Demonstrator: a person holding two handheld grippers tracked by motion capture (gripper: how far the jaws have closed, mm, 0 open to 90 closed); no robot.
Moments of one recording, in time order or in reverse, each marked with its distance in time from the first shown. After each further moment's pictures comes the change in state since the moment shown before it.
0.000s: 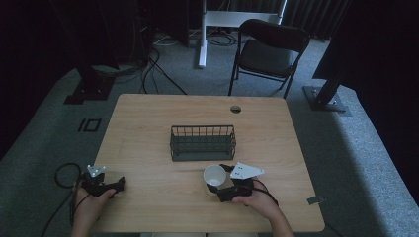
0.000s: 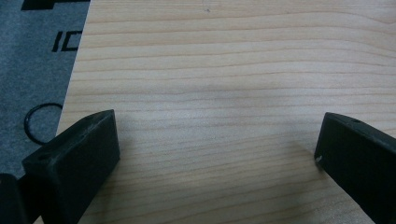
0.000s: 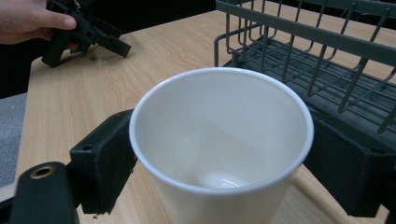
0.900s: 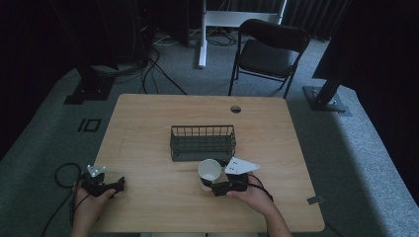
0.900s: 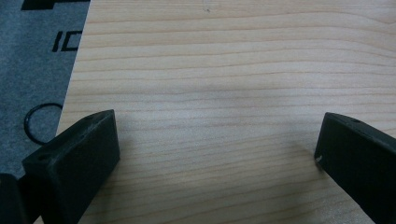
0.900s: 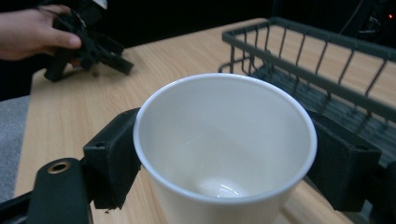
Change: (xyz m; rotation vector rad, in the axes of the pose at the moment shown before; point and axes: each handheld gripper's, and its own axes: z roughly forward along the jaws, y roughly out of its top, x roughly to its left) left arm 0.000 0.000 0.000 -0.001 0.000 -0.001; right arm 0.006 0.027 0.009 -0.034 0.001 -0.040
